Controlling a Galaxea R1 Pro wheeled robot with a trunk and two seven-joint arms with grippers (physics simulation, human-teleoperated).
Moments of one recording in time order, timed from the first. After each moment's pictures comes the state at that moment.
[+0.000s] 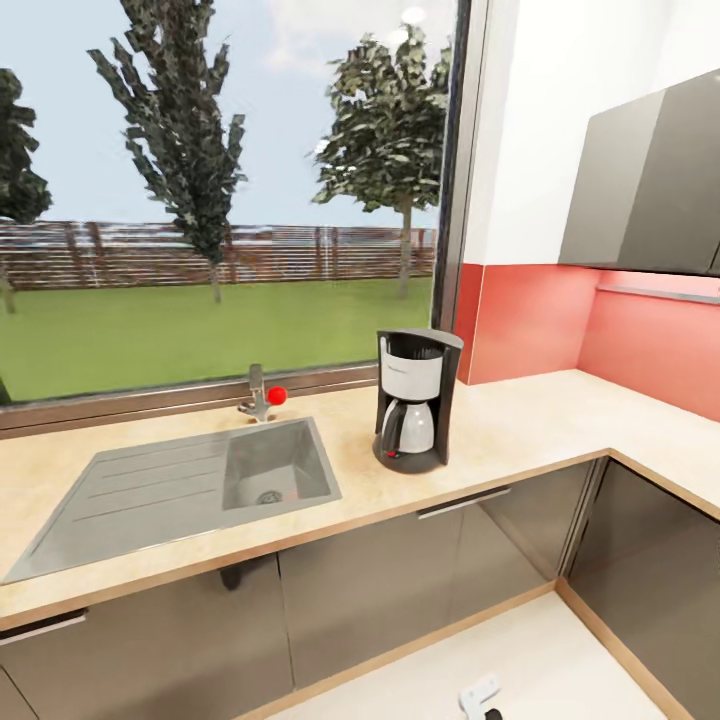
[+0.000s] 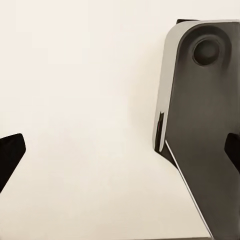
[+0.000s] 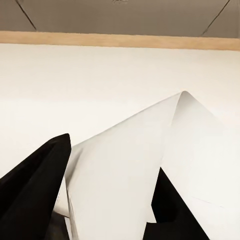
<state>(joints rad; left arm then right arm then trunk) 0.04 0.11 0.19 -0.04 -0.13 -0.09 0.06 -0.47 0.03 0.05 -0.03 0.25 -0.09 0.11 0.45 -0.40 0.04</state>
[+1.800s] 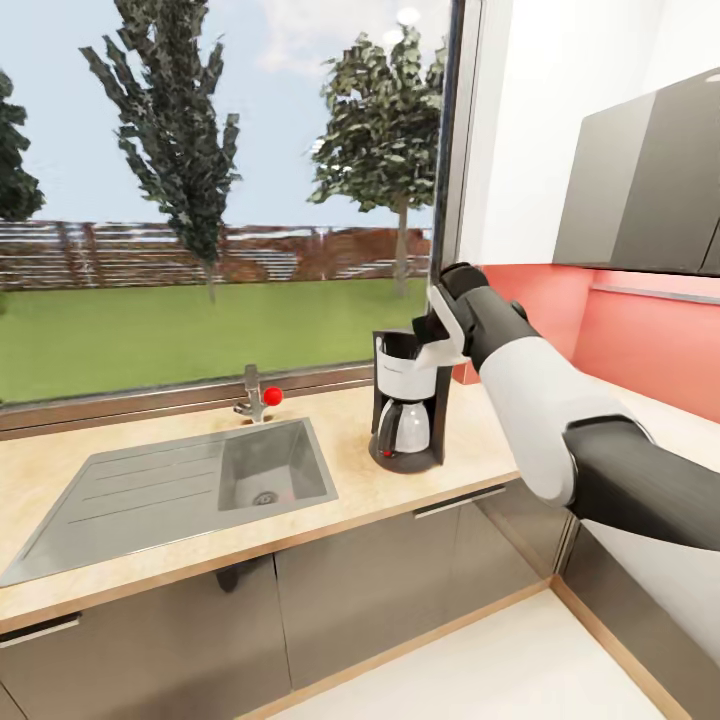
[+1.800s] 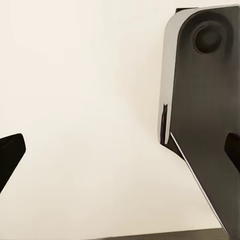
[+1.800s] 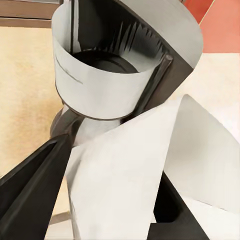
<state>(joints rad) 0.04 0.12 0.19 -0.03 -0.19 -0.07 0.06 -1.55 0.17 0.07 -0.47 0.15 1.04 -0.04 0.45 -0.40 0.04</state>
